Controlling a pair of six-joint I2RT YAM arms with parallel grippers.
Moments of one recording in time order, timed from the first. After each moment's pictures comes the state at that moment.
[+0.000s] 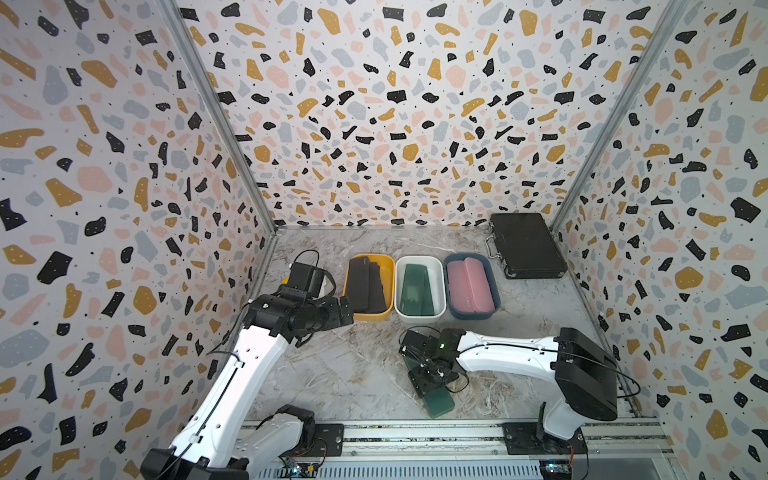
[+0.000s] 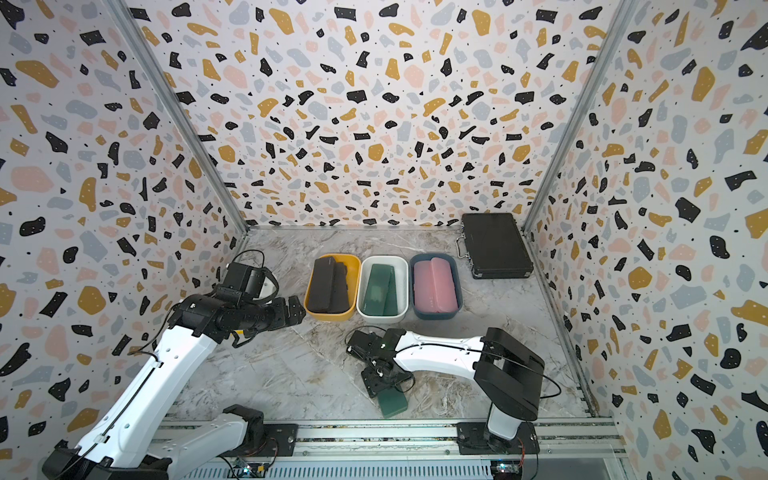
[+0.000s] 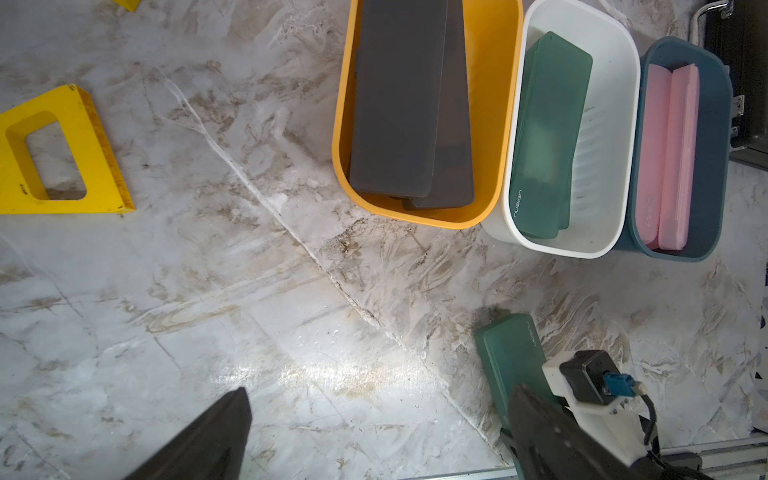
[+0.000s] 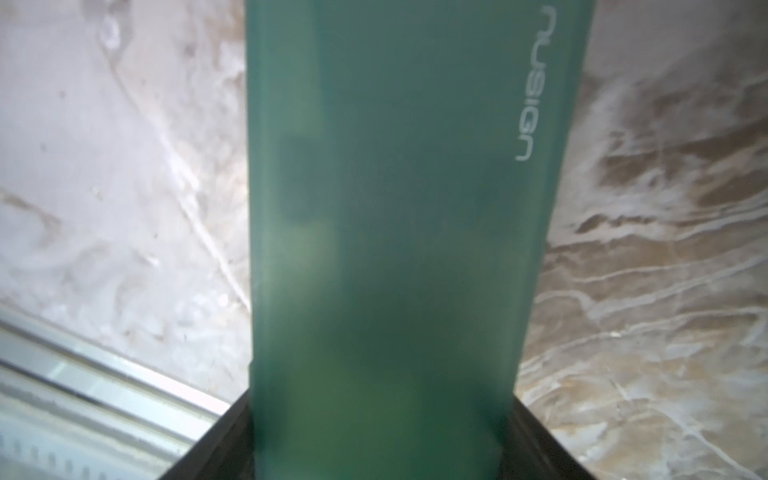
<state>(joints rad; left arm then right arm) -0.27 1.05 1.13 -1.13 0.09 -0.46 1.19 1.67 1.09 -0.85 -0.05 0.67</state>
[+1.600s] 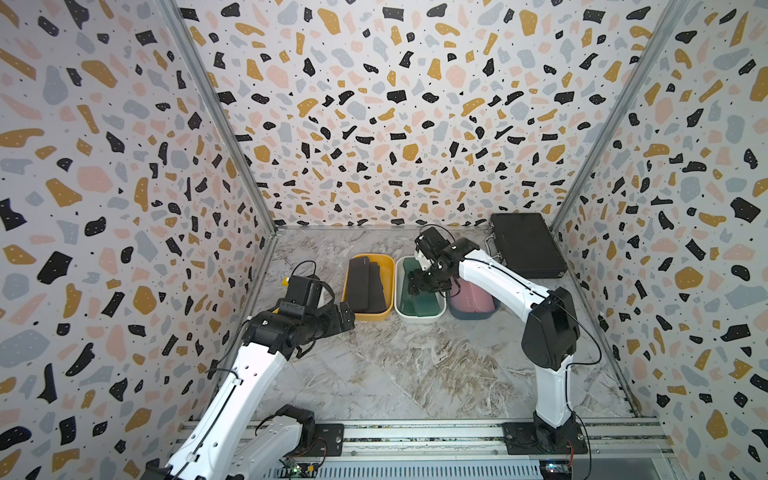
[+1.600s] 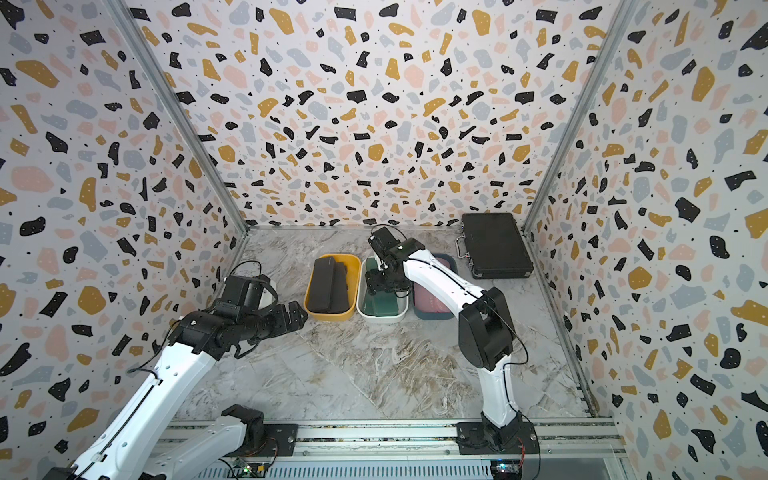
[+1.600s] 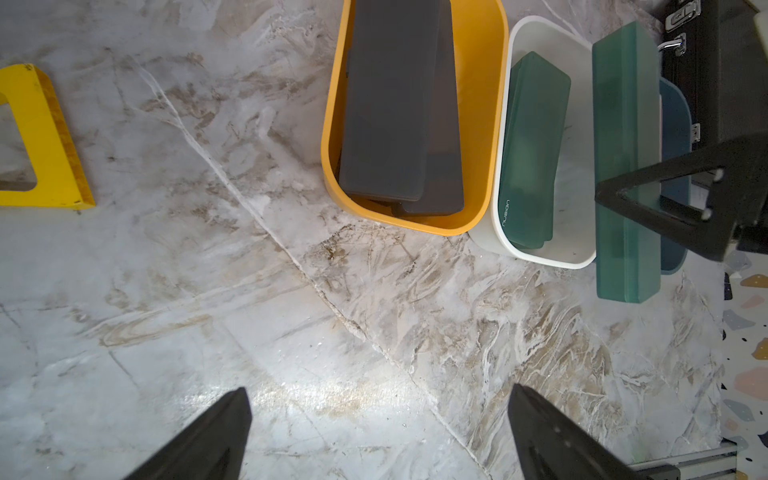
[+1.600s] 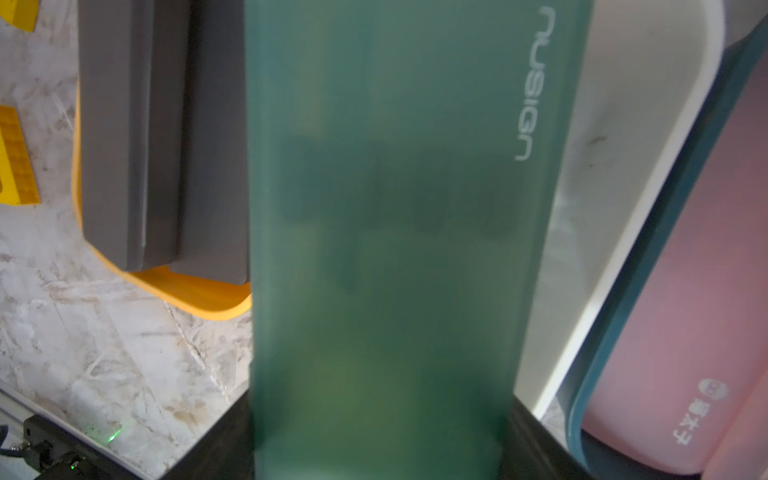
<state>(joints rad) -0.27 0.95 0.99 -1.00 0.12 -0.51 0.67 2.02 1.85 -1.00 -0.13 0.40</state>
